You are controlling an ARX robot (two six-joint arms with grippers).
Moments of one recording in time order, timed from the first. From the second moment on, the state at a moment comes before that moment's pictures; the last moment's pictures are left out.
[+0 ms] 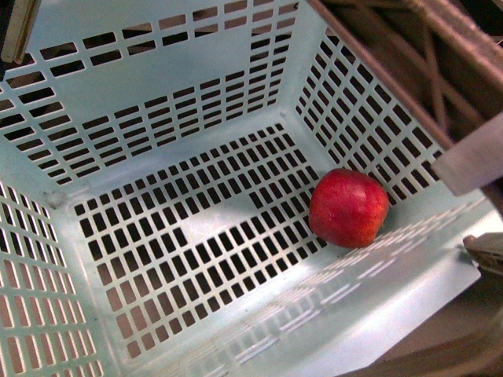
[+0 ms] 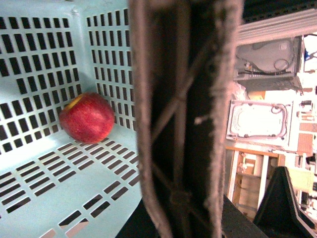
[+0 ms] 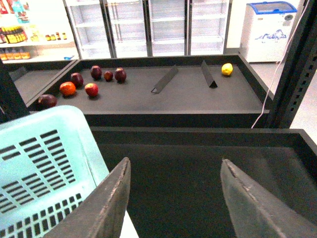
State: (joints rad) left arm -0.65 1.34 0.95 -0.17 0.16 -1.10; right arm 0.18 0.68 0.22 0.44 0.17 0.02
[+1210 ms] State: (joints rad) left arm -0.65 1.34 0.95 -0.17 0.15 -1.10; right arm 0.00 0.23 0.02 0.23 0.00 0.01
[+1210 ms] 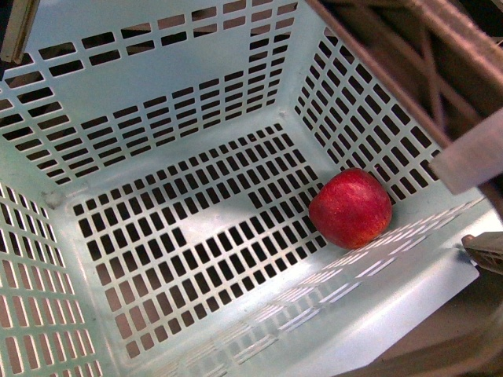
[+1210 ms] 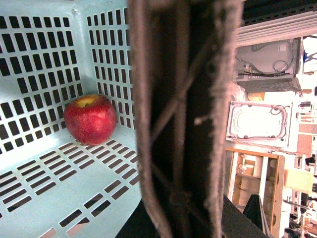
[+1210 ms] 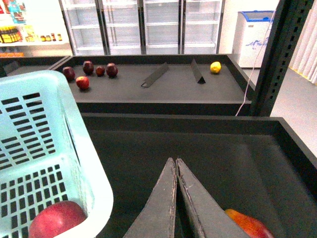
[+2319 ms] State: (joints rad) left arm -0.66 1.34 0.95 -0.17 0.02 -1.13; right arm 0.00 0.01 0.02 0.00 0.00 0.00
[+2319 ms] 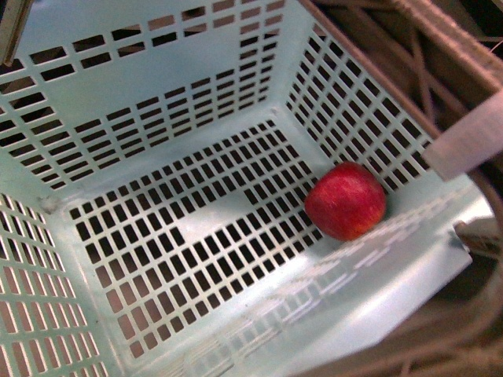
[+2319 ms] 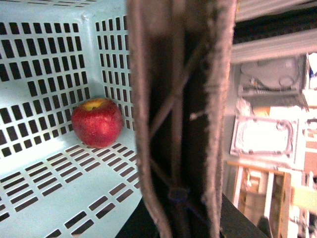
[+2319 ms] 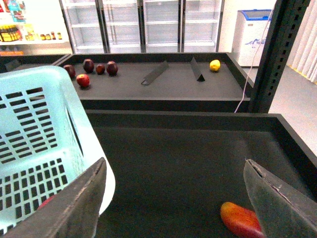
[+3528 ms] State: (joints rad) left arm -0.11 1.63 0.73 0.19 -0.02 -1.56; right arm 0.00 0.01 0.02 0.00 0.00 0.00
